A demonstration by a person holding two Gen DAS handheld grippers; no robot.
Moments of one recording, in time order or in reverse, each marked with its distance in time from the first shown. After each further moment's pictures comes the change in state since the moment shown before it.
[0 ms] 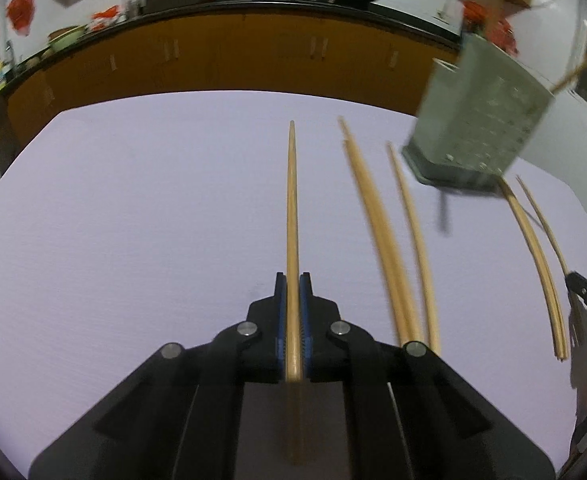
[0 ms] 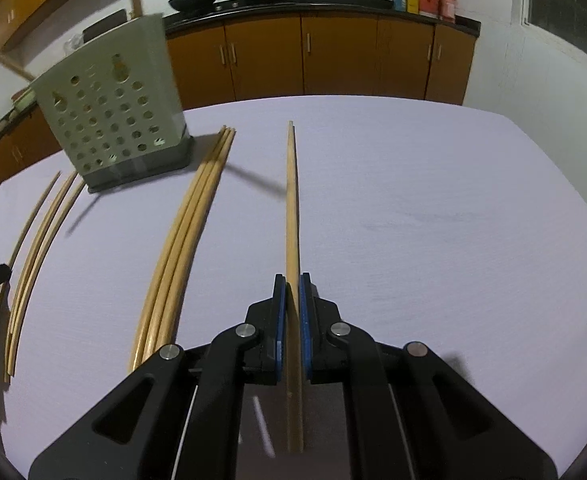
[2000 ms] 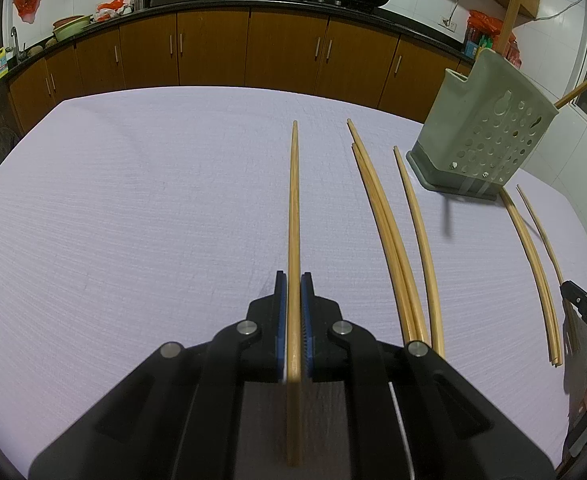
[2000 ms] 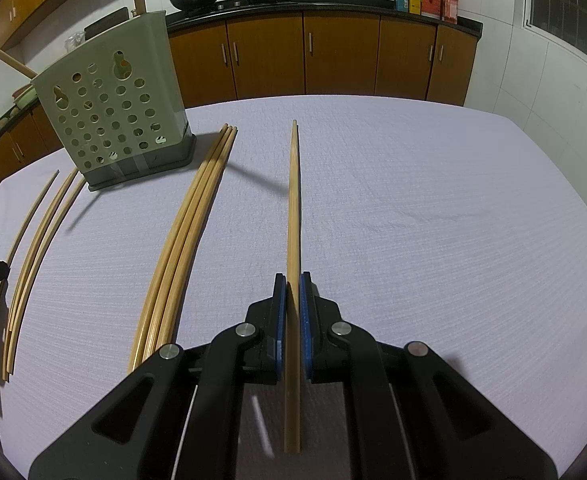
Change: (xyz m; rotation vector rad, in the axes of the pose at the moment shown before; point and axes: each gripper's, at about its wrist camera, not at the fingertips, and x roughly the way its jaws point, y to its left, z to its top) left arm -0.001 0.006 0.000 -0.025 0.002 -0.020; right arm -0.002 0.004 -0.001 -0.017 0.001 -0.010
